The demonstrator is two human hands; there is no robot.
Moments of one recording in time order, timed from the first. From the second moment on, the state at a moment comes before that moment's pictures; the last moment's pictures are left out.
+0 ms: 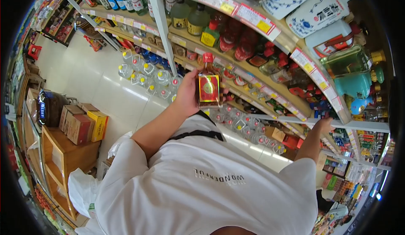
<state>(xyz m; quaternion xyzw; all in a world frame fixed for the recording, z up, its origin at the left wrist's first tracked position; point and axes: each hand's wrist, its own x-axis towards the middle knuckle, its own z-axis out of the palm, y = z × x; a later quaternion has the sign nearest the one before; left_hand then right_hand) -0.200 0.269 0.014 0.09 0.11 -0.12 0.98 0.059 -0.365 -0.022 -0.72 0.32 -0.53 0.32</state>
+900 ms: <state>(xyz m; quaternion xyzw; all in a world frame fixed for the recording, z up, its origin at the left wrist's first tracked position) -0.190 0.246 0.014 0.19 0.04 -0.12 0.97 0.068 -0.382 -0.032 -0.72 0.32 -0.55 0.29</state>
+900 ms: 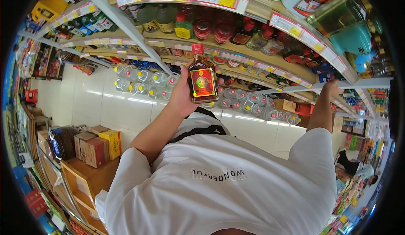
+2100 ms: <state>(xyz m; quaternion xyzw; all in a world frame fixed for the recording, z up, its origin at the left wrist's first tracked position) -0.142 0.142 0.020 0.24 0.06 -0.23 0.94 0.049 -0.349 -0.014 -0.73 0.31 -0.51 0.34</state>
